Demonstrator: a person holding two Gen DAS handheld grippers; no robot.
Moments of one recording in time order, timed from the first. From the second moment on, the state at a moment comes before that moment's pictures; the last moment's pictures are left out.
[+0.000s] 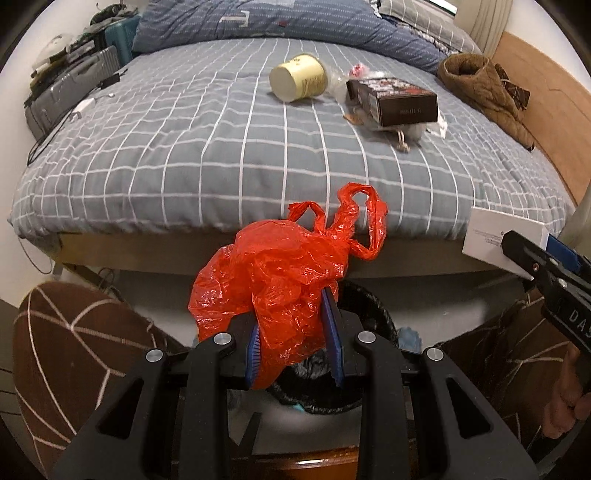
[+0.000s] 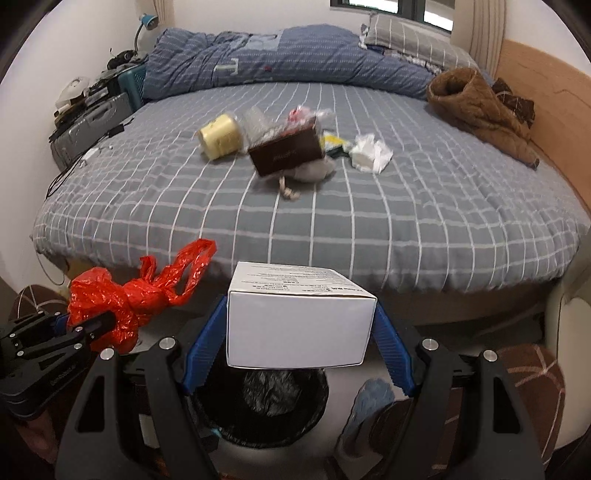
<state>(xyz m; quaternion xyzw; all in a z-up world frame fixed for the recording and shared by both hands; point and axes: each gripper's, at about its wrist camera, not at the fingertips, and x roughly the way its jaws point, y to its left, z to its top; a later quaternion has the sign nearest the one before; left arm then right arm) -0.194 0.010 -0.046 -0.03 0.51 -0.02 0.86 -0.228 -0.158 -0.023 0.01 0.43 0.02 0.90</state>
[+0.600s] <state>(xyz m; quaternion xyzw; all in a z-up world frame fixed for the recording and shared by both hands) -0.176 0.000 -0.121 -0.03 0.58 -0.02 0.81 -0.211 -0.155 -0.104 0.04 0.53 0.02 0.85</state>
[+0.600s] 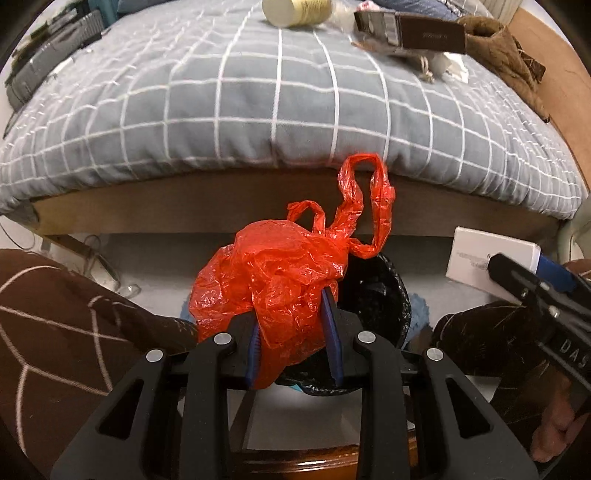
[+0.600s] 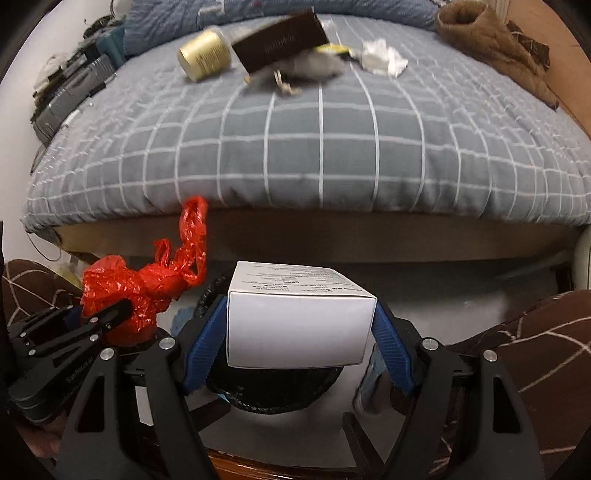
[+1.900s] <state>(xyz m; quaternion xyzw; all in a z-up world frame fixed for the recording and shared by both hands) -0.116 -0.060 -0.257 0.02 0.67 -0.07 0.73 -0.159 -0.175 -0.211 0.04 0.61 -0.01 0.79</state>
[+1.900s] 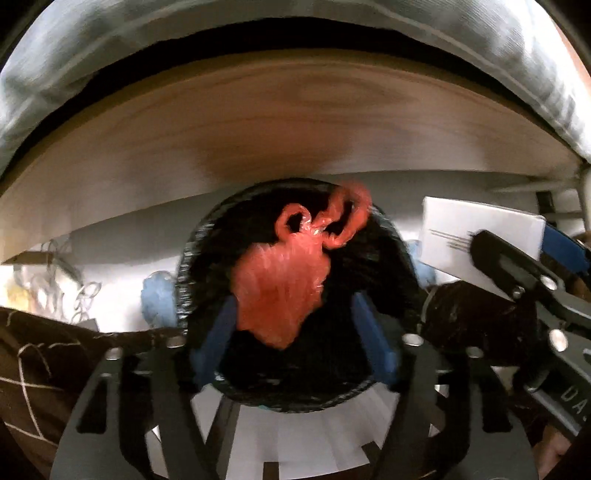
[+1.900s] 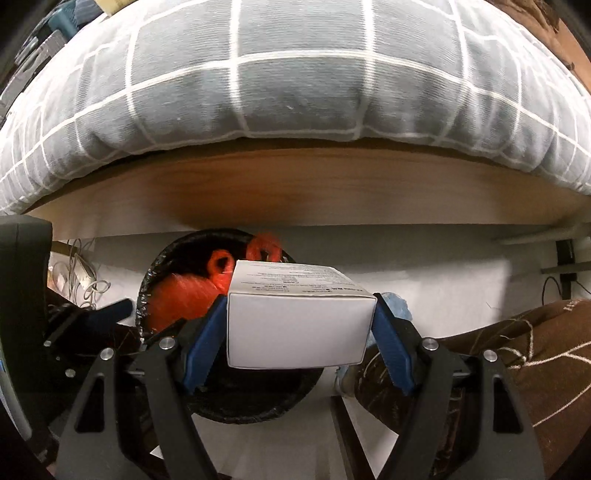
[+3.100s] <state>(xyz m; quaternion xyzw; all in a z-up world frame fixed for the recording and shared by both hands) -0.124 0.059 -0.228 -0.04 0.64 0.04 0.77 -0.150 -0.092 -0.242 0.00 0.66 0.06 0.75</state>
